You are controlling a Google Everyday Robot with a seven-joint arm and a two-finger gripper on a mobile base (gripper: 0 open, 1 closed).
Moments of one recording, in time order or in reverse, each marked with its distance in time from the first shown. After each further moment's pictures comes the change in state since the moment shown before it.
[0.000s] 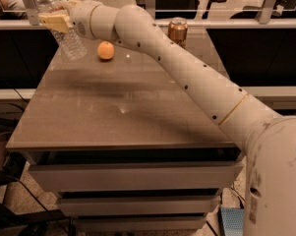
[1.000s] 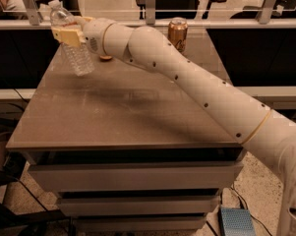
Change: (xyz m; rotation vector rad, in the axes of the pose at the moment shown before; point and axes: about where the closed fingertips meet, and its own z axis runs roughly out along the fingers) arm 0.025 0.011 -0.043 0.044 -0.018 0.119
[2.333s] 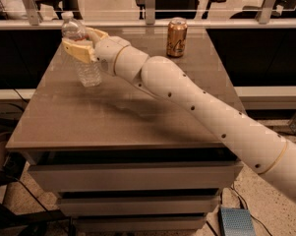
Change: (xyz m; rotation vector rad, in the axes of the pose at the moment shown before) arm 0.010 0.016 -0.050 0.069 -0.120 -0.036
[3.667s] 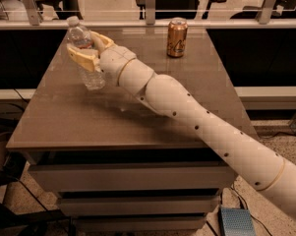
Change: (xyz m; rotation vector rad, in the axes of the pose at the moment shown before) arm -0.003 0.004 -0.026 0.050 -0.106 -0.092
